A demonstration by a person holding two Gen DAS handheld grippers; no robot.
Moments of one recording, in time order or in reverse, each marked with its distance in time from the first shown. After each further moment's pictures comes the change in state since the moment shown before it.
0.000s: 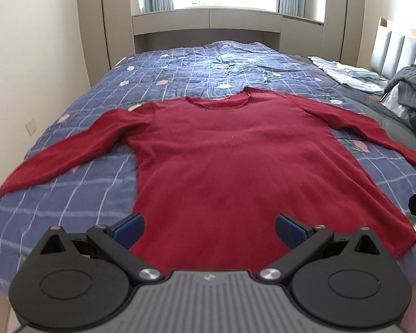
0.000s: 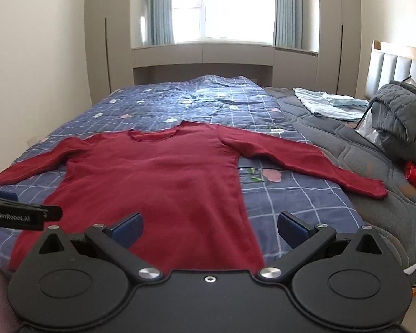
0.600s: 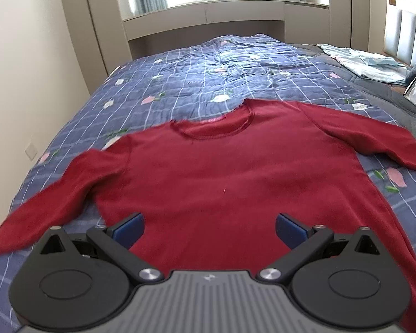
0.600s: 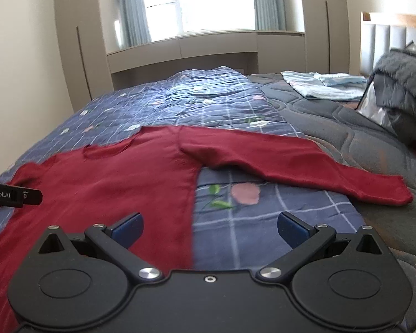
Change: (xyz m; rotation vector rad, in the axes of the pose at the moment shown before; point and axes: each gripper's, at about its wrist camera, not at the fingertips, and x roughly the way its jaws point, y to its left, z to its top) left arm 0.105 -0.055 0.098 0.083 0.031 0.078; right arm 0.128 -0.088 0.032 0.128 0.018 0.015
